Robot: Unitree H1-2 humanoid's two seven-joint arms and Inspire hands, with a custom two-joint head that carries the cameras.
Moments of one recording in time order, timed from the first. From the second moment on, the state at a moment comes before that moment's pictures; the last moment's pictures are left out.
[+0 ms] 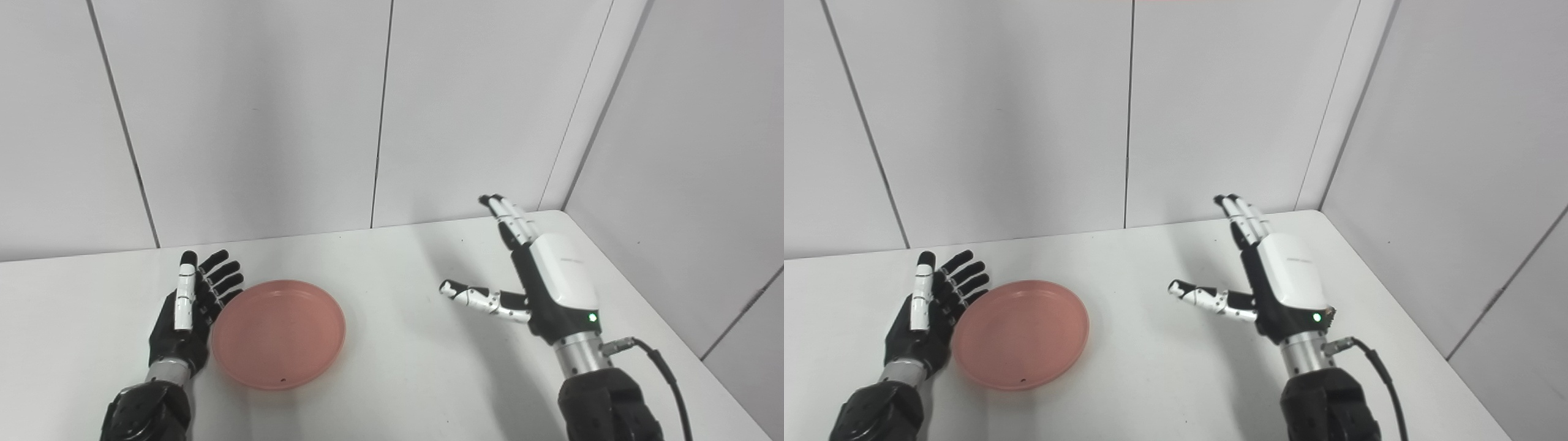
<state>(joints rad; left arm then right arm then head) -0.63 -0.02 0.11 0.55 -0.22 0.05 -0.08 -0.23 -0.33 -0.05 -0.47 -0.90 0.26 0.13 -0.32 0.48</state>
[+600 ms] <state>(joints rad) -0.64 -0.02 0.11 0.57 -0.22 0.04 -0.09 -0.23 -0.43 -0.13 -0.29 -1.06 0.43 0.36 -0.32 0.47</state>
